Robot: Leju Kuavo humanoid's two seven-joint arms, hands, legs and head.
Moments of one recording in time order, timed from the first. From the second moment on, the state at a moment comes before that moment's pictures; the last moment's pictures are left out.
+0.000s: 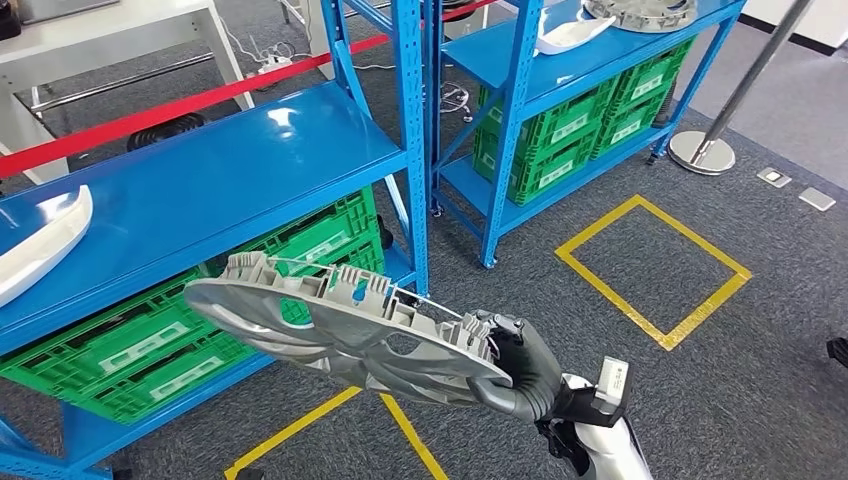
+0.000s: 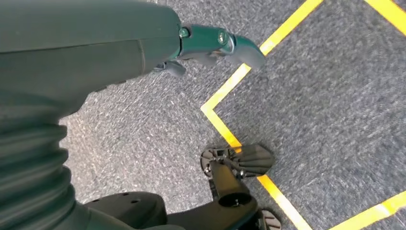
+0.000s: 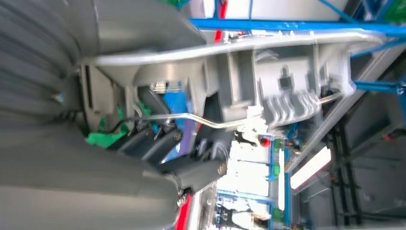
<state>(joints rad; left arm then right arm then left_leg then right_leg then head) -0.08 0.03 -0.41 -0.17 0.41 0.28 -0.16 -0.13 0.00 0.34 -1.43 -0.04 0.63 -0.70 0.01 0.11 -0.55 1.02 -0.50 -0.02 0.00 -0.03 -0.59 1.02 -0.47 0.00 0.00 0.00</state>
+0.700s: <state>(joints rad) -0.08 0.15 -0.38 -0.16 0.37 0.36 -0.14 -0.07 -0.01 0.29 -1.53 -0.06 0.65 -0.70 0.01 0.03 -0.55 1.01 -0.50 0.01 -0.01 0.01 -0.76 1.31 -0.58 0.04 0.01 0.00</state>
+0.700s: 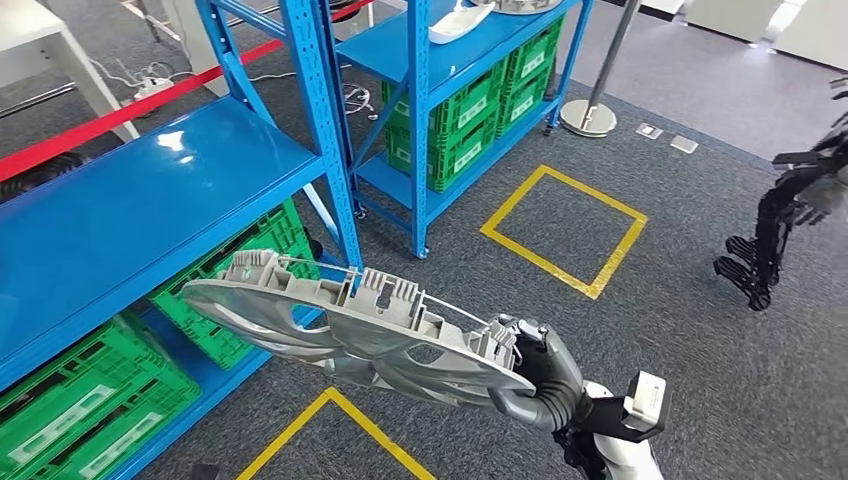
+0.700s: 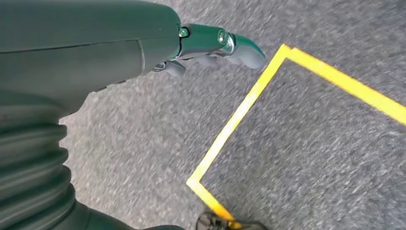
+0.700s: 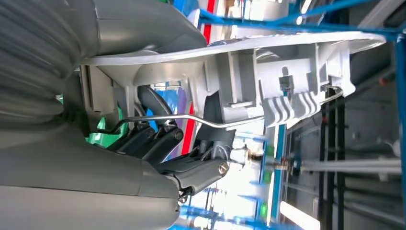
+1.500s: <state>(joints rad) -0.06 0.09 -0.41 -0.17 0.36 0.23 -0.15 -0.04 -0.01 0.26 -1.49 -0.06 0.68 -0.70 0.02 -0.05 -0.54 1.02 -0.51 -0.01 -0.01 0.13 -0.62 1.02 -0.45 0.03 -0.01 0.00</state>
